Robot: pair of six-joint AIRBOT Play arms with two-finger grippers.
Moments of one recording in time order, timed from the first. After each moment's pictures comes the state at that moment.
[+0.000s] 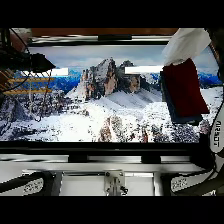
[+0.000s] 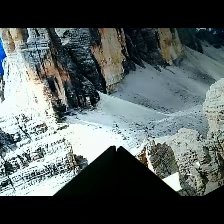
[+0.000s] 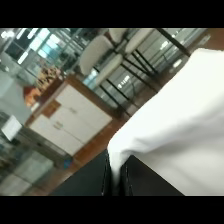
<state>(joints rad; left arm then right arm) 0.00 -1.32 1.68 1.01 -1.28 -1.34 -0.19 -1.67 1.87 2.38 -0.27 -1.58</state>
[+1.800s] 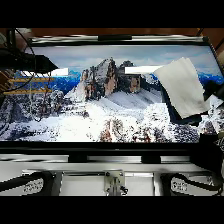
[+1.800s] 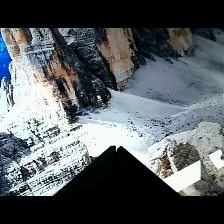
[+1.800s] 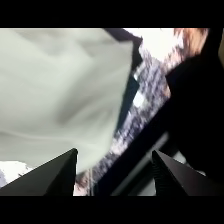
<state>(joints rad) -0.04 -1.36 1.68 1.08 -1.27 -1.27 -0.23 -1.39 1.68 1.34 -1.64 -1.07</state>
